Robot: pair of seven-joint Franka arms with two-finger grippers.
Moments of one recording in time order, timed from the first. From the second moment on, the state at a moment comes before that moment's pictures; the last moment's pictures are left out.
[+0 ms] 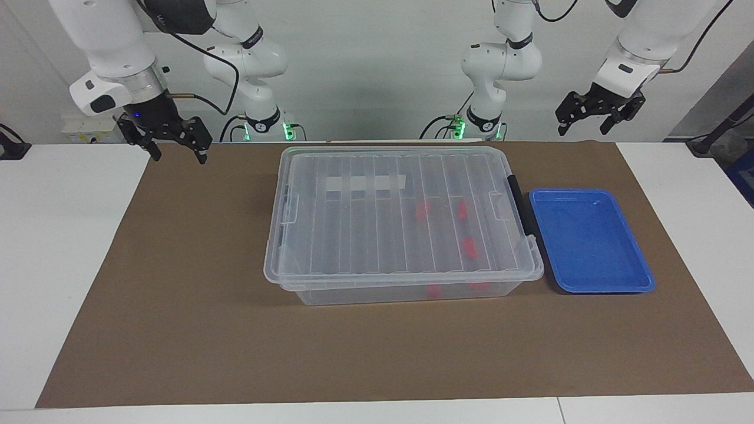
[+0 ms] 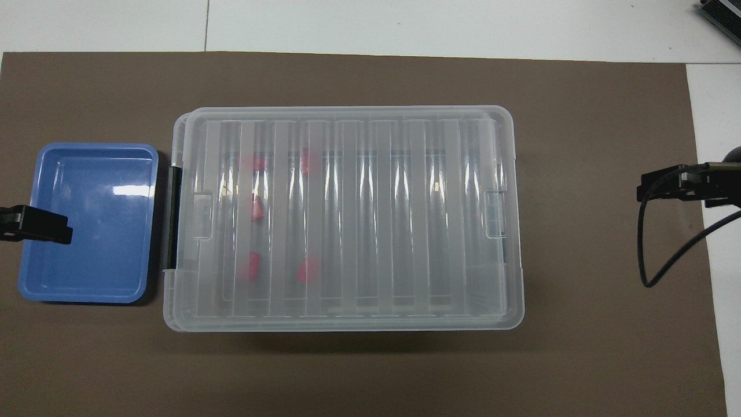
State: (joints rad) left arm -0.18 -0.13 0.12 -1.65 0.03 1.43 0.00; right arm 0.10 -0.05 -0.10 -1.63 -0.02 1.59 0.11
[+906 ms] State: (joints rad) left arm -0.18 -0.13 0.12 -1.65 0.03 1.43 0.00; right arm 0.18 -0.05 -0.05 -1.76 -0.02 1.78 0.17
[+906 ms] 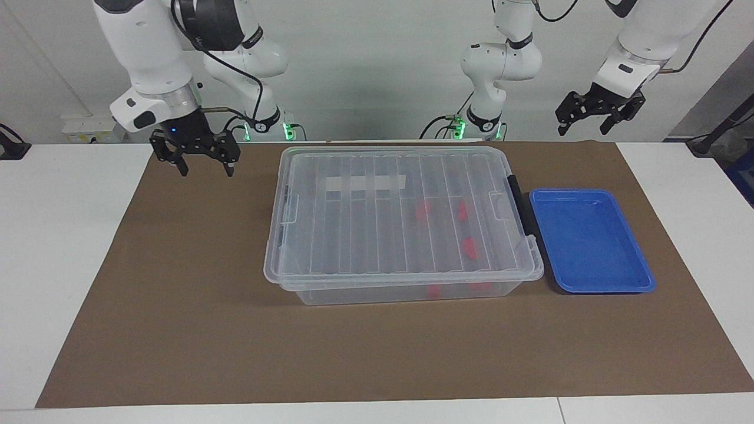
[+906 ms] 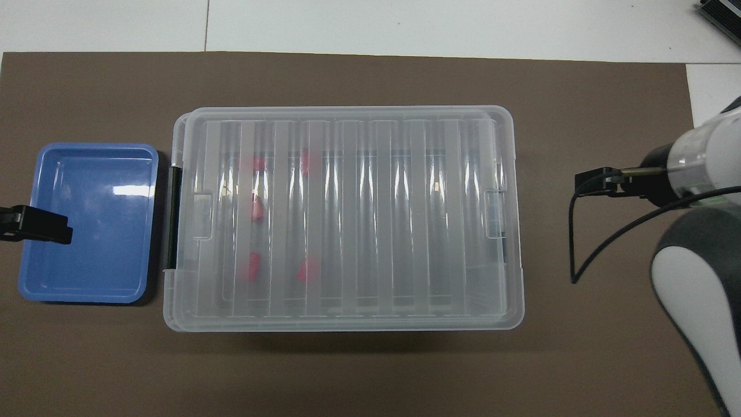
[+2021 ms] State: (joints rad) left arm -0.18 -0.13 0.12 -1.65 0.03 1.43 0.00; right arm 0.27 0.07 -0.05 -1.92 0.00 2.06 0.18
